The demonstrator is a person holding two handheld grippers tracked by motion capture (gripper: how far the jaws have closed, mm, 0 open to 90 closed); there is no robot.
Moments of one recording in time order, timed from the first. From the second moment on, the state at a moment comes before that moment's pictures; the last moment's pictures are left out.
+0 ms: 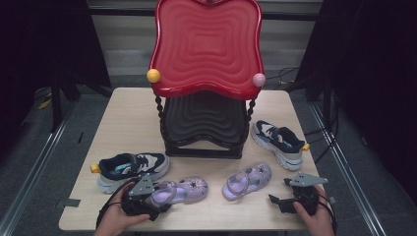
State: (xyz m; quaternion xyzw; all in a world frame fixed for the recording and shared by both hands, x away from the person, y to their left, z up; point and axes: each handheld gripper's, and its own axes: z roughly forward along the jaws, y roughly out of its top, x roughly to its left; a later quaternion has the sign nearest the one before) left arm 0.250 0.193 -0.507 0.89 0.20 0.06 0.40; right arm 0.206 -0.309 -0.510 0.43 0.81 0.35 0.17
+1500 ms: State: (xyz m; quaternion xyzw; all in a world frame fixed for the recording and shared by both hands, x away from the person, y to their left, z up) left arm 0.254 0.181 -0.505 0.90 0.18 0.06 0.40; right arm 0.206 -0.309 -0.510 0.43 0.81 0.35 0.17
